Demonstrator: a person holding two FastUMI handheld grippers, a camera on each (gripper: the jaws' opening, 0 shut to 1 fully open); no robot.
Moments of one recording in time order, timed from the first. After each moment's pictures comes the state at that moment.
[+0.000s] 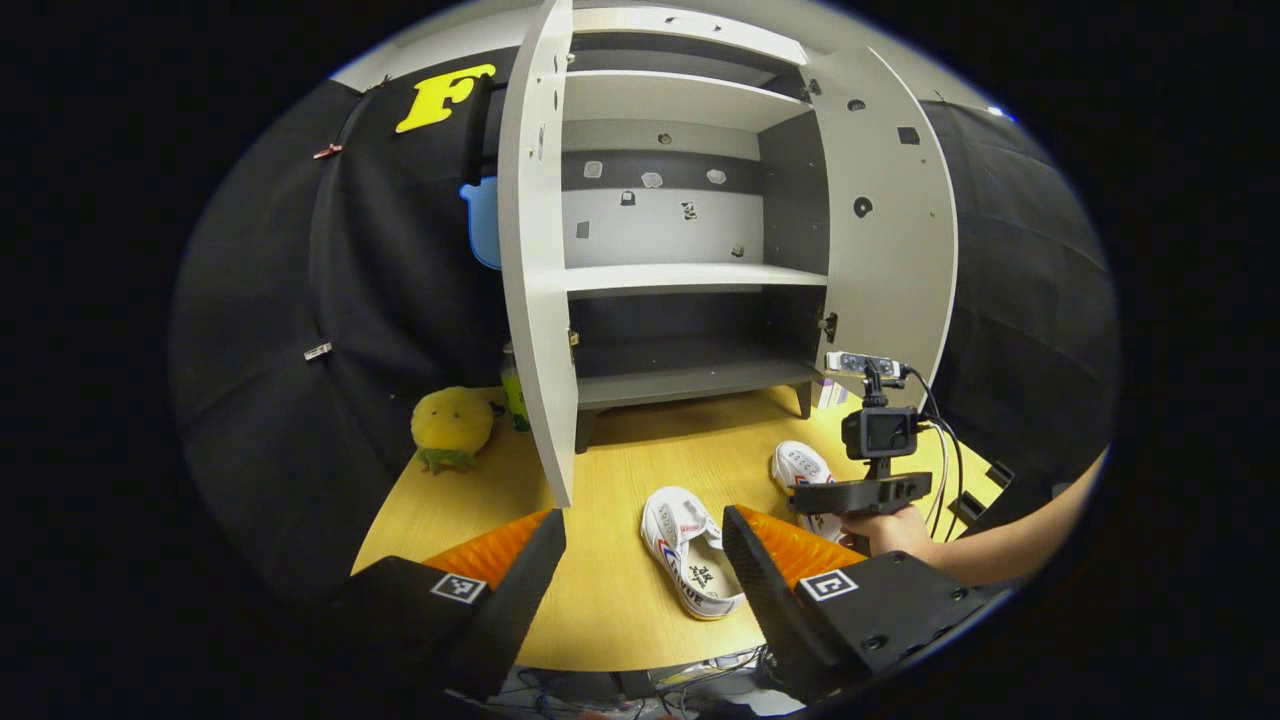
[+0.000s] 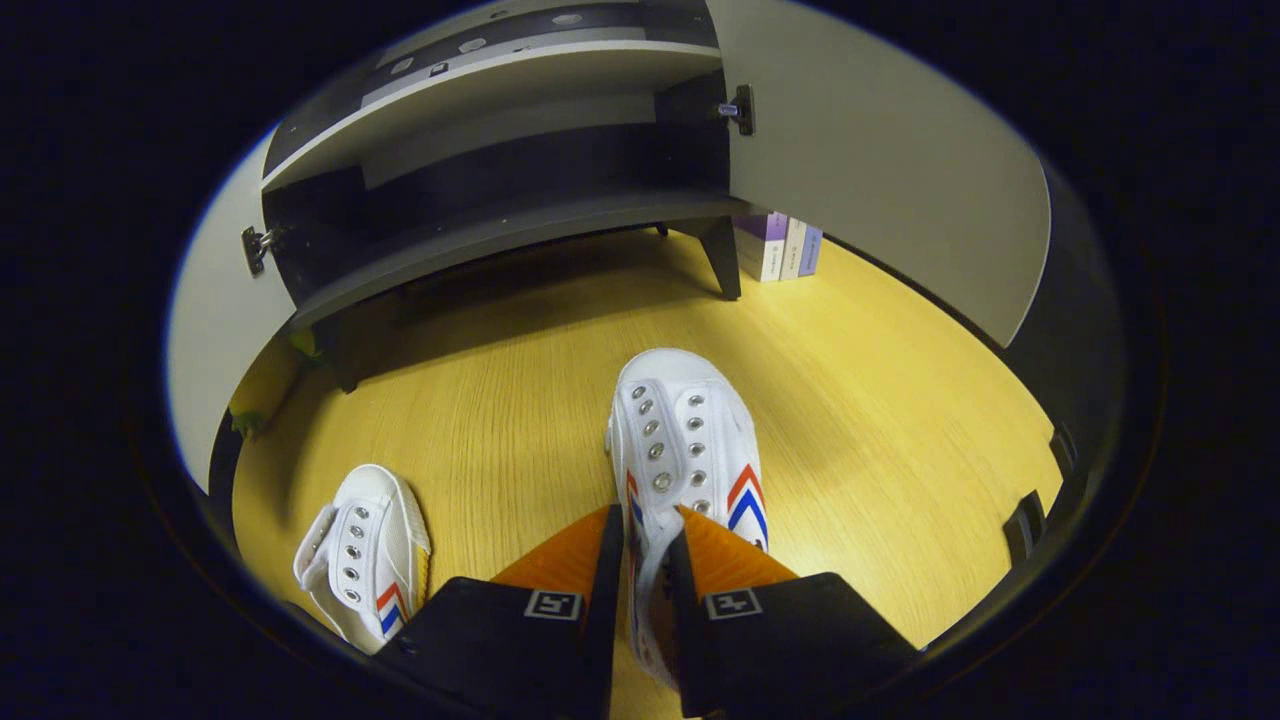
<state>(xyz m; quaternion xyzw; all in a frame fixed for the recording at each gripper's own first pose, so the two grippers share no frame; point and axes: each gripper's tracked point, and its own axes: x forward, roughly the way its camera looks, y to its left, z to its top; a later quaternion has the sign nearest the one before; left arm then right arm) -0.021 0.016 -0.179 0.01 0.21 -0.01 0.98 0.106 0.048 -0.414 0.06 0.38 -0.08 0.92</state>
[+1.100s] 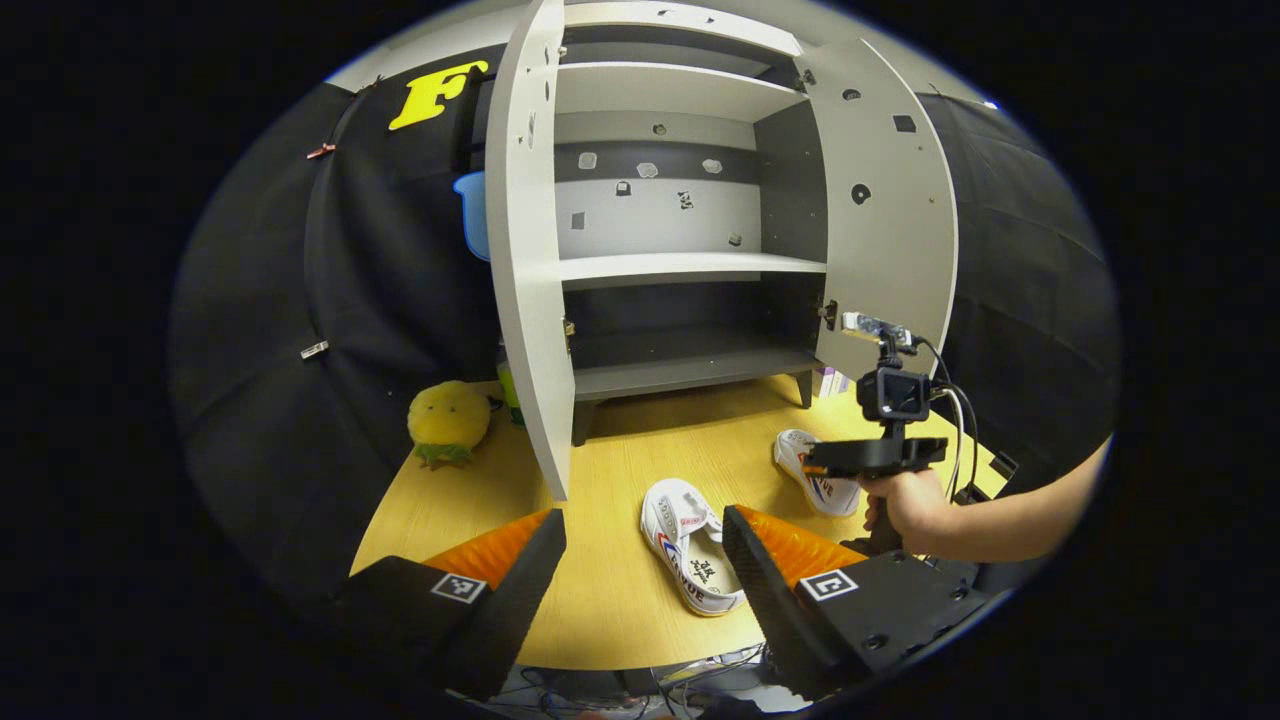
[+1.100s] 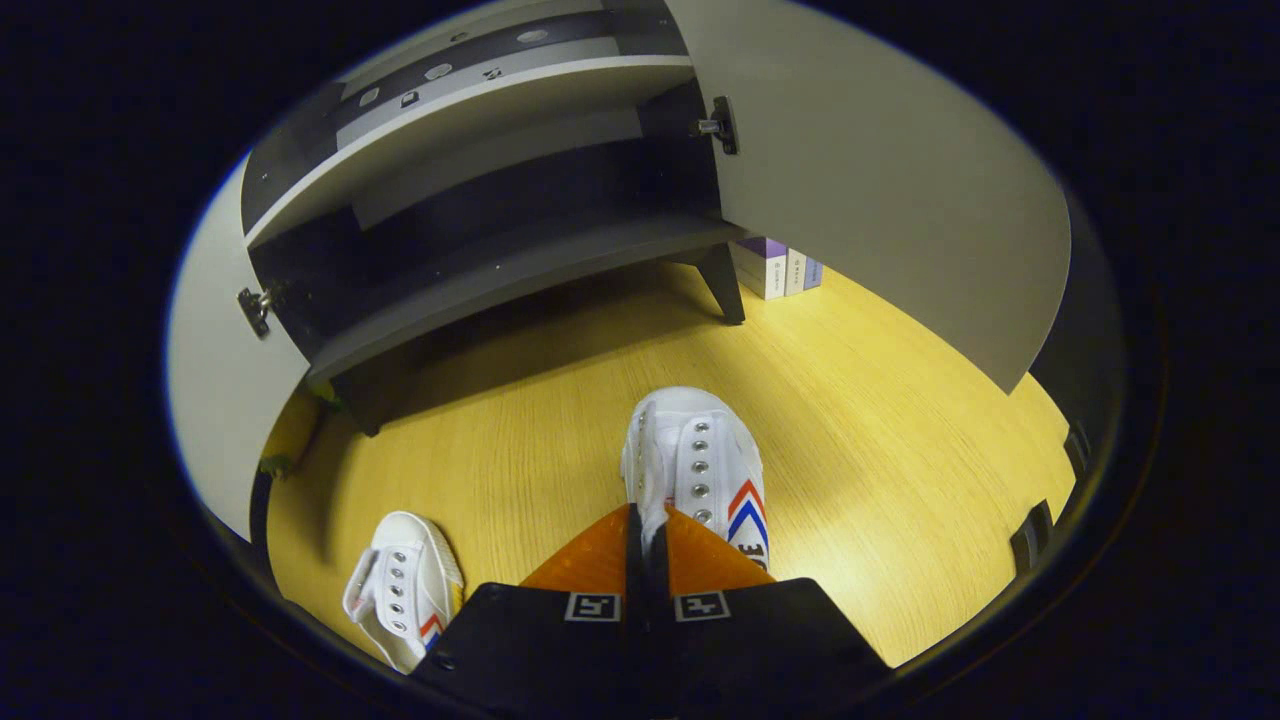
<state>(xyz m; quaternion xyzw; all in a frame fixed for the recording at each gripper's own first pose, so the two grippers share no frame) -0.016 0.012 -0.185 0.02 0.22 -0.02 0.98 0.124 0.036 -0.389 0.07 0.36 -0.08 0.93</state>
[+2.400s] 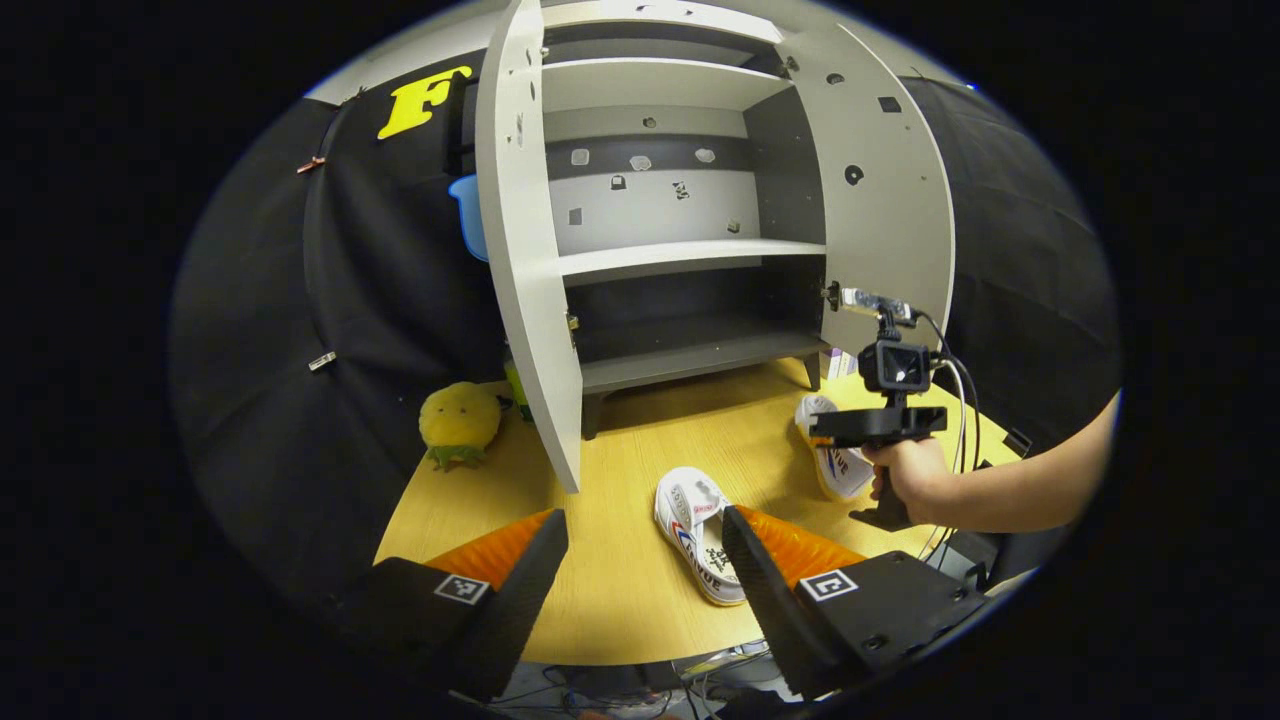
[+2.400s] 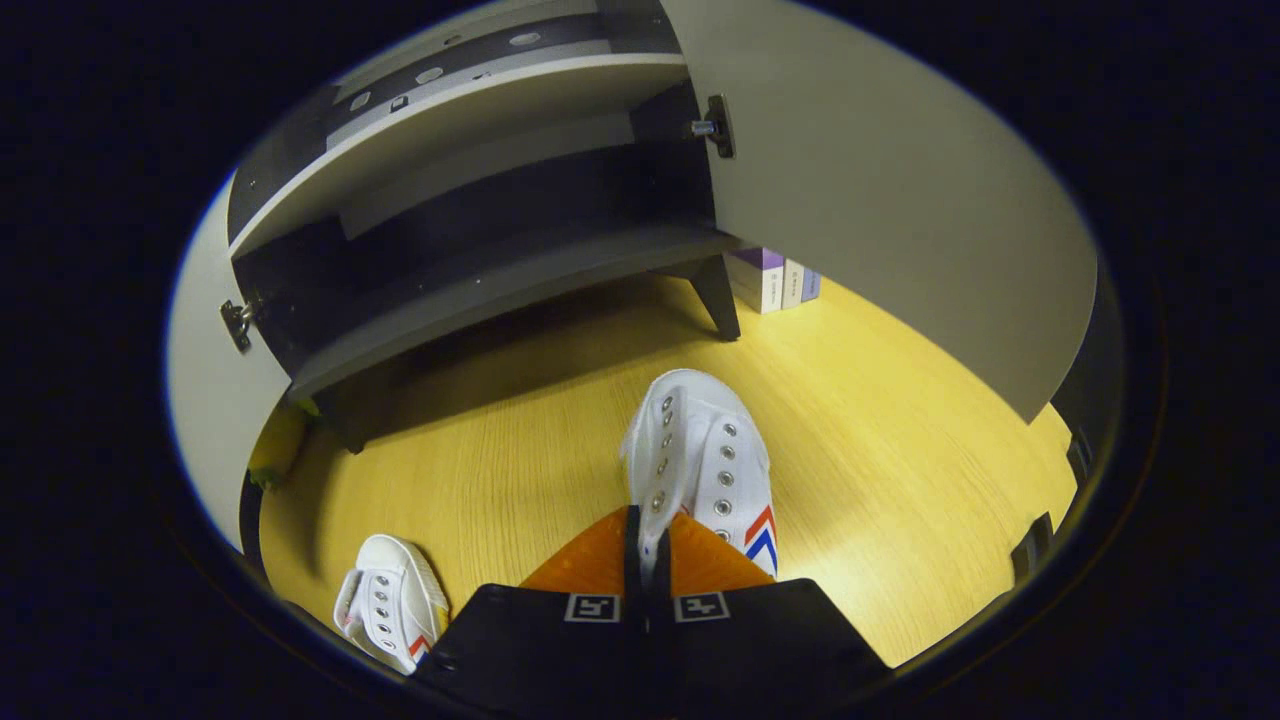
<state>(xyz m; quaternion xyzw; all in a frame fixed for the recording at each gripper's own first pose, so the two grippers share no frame) -0.024 0.016 -0.196 0.05 0.23 -0.01 0.97 0.149 0.028 -0.372 0.09 0.32 -0.07 0.94</state>
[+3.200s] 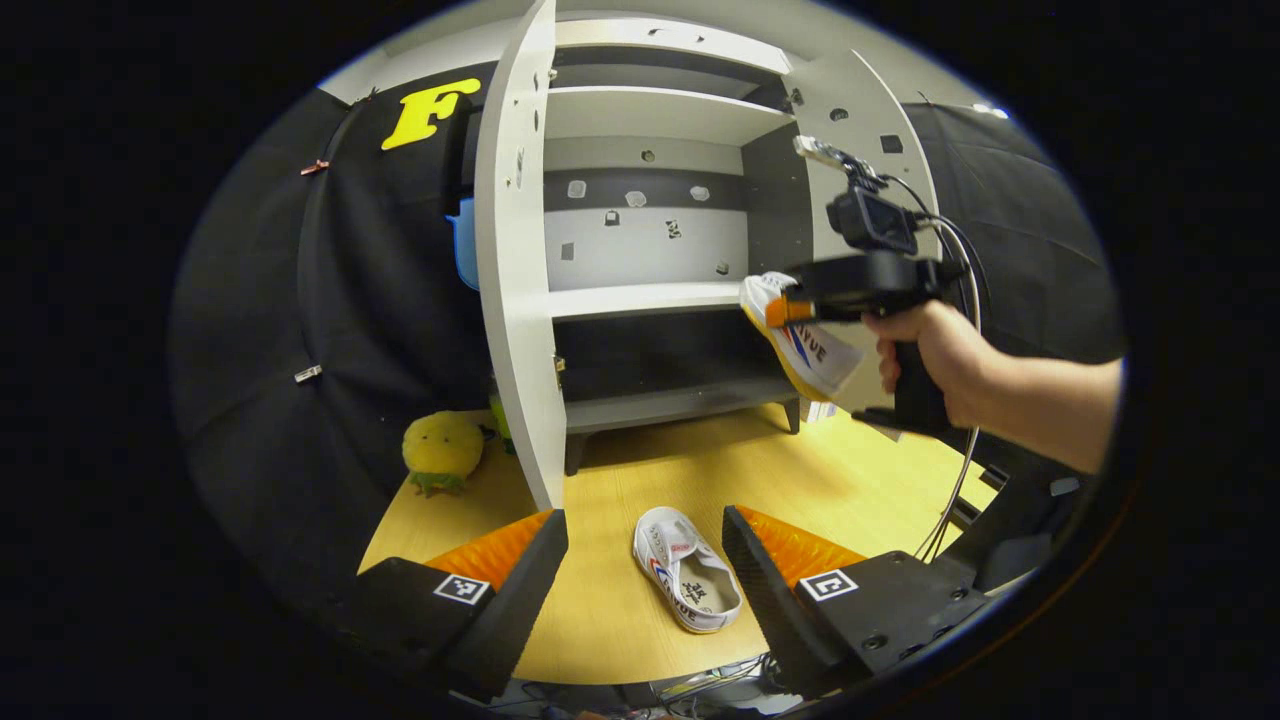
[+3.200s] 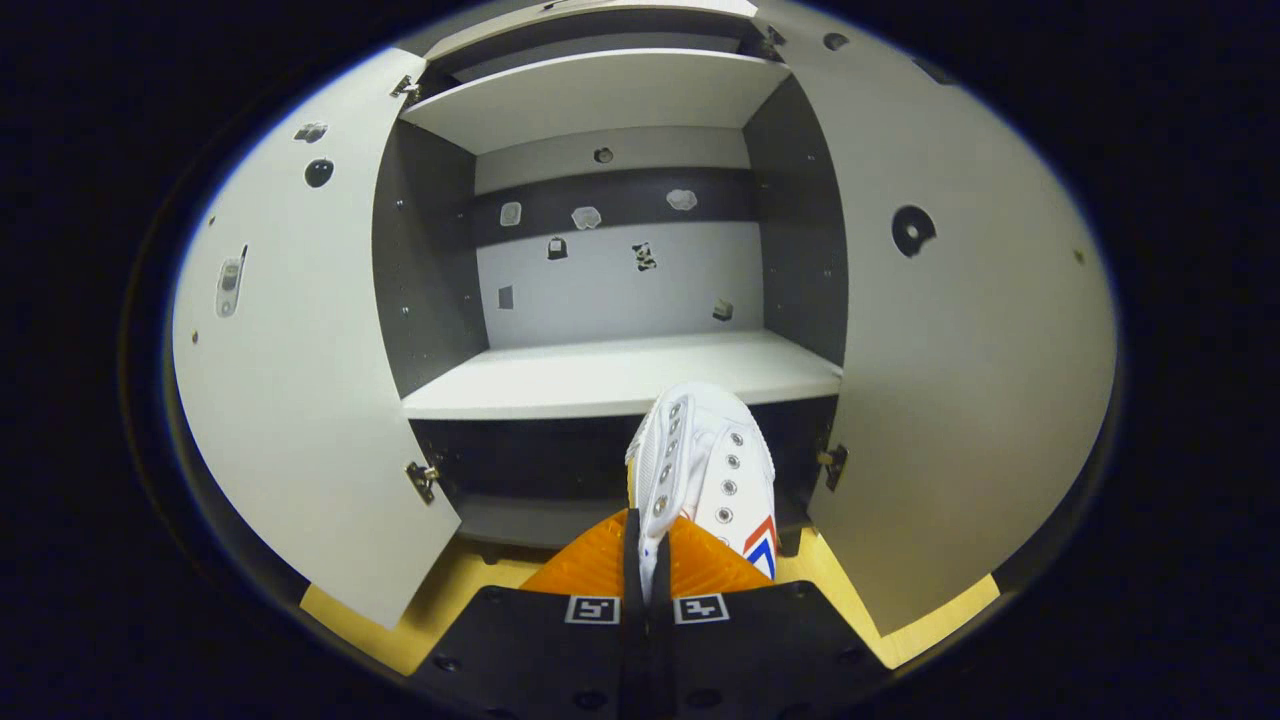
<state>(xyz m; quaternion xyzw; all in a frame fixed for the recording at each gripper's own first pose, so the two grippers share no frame) -0.009 0.011 -0.152 0.02 0.18 -0.03 0.98 0.199 0.118 -0.095 0.03 0.14 0.07 0.99</state>
